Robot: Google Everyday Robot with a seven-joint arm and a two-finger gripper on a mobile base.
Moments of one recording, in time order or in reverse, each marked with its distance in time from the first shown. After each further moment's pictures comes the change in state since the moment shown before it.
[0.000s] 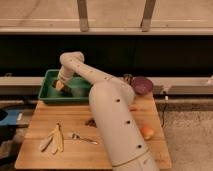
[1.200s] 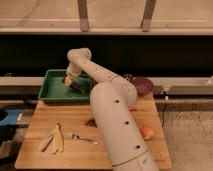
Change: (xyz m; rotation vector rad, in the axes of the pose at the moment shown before) arm 0.025 -0.055 -0.021 0.078 0.062 0.102
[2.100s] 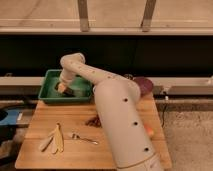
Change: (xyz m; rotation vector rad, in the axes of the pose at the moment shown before) arm 0.010 0.060 0.008 -0.049 -0.003 -0.060
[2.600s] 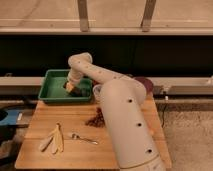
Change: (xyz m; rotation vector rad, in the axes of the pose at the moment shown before) arm 0.029 -0.037 -0.009 0.051 0.040 0.085
